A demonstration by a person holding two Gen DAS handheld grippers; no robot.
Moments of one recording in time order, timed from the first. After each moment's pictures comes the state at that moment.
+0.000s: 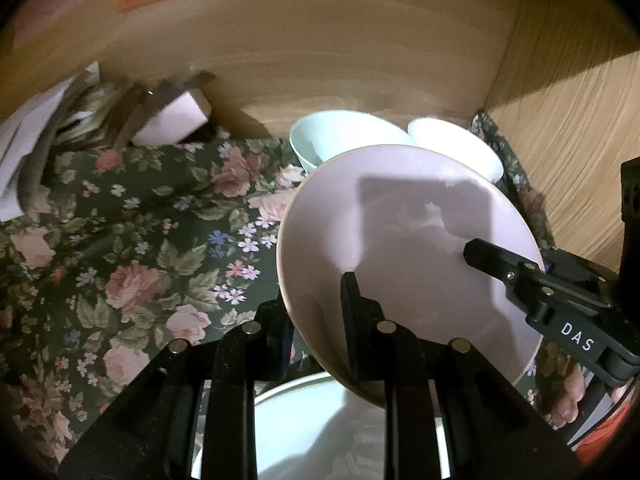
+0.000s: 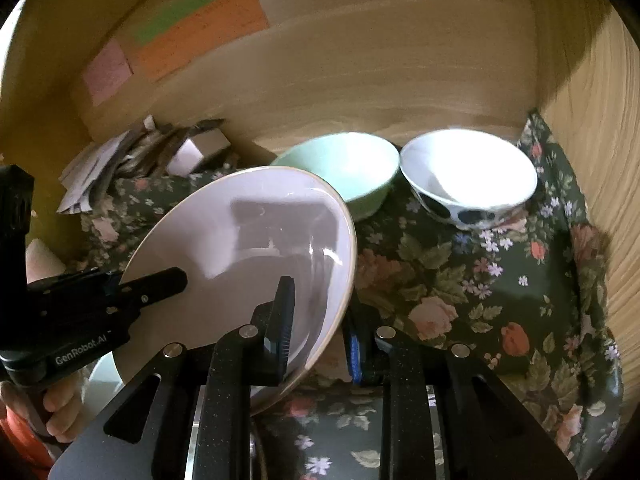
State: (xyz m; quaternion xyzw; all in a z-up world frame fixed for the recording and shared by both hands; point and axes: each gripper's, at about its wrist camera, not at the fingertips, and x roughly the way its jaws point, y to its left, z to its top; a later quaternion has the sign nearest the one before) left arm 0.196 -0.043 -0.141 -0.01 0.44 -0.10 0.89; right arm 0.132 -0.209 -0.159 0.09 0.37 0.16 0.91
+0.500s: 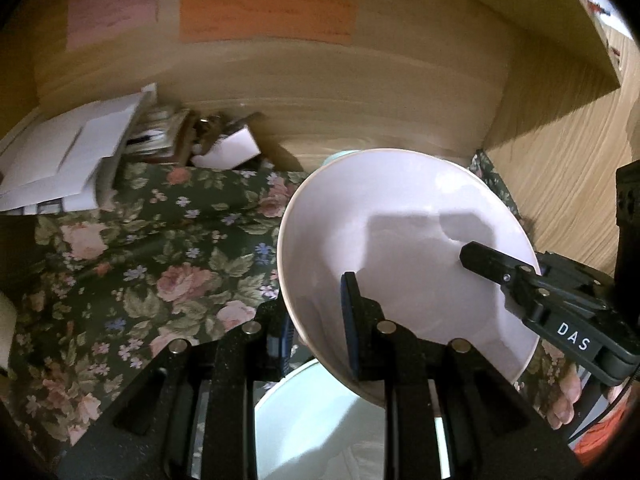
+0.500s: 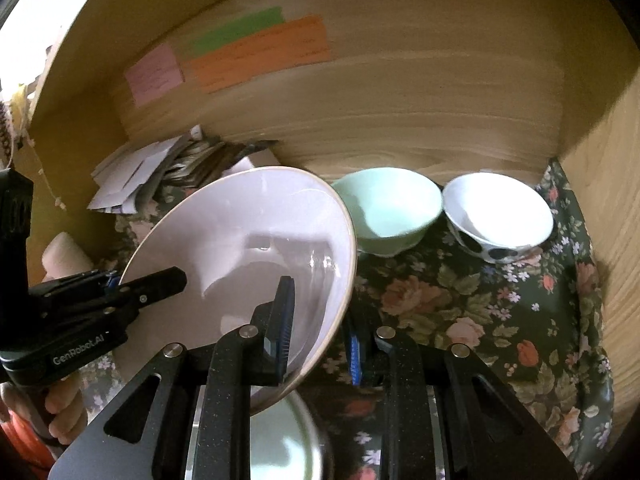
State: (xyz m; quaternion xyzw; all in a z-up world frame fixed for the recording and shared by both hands) left arm 0.158 -0.011 -0.104 -0.03 0.39 -0.08 0.92; right arm 0.112 -0.172 -0.127 0.06 0.33 0.19 0.92
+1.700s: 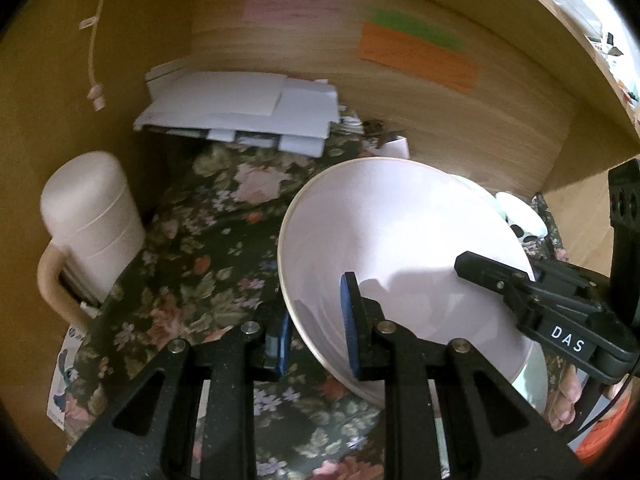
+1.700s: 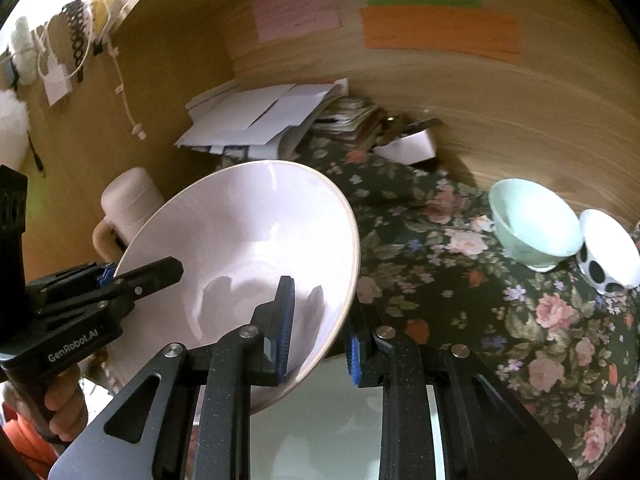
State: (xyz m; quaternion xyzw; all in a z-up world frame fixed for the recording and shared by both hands) left arm 0.067 0.123 -0.104 -0.09 0.36 0.03 0.93; right arm 0.083 -0.031 -0.131 -0.02 0.34 0.30 0.89
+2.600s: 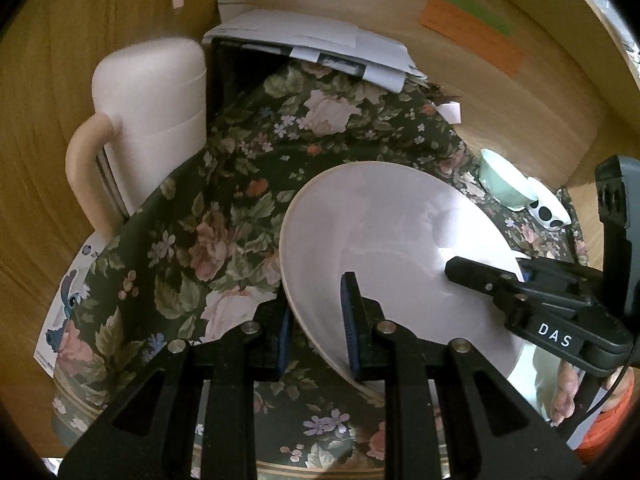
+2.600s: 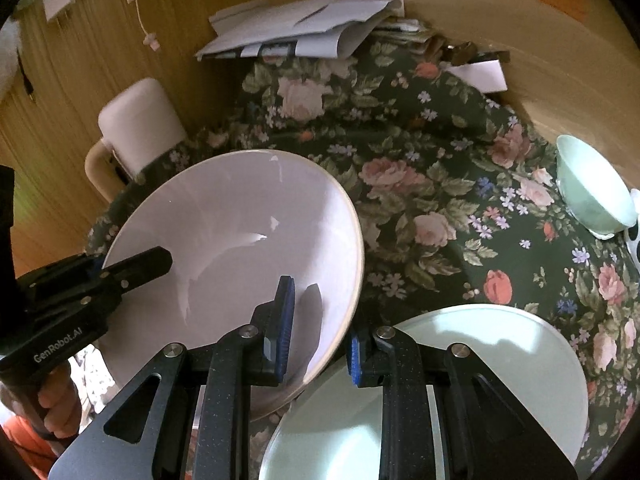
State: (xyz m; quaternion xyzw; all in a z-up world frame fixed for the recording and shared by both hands) left arm 0.033 0.169 -0.151 -0.13 0.40 0.06 0.90; right arm 0.081 0.022 -0.182 -0.07 0.42 0.33 0.84
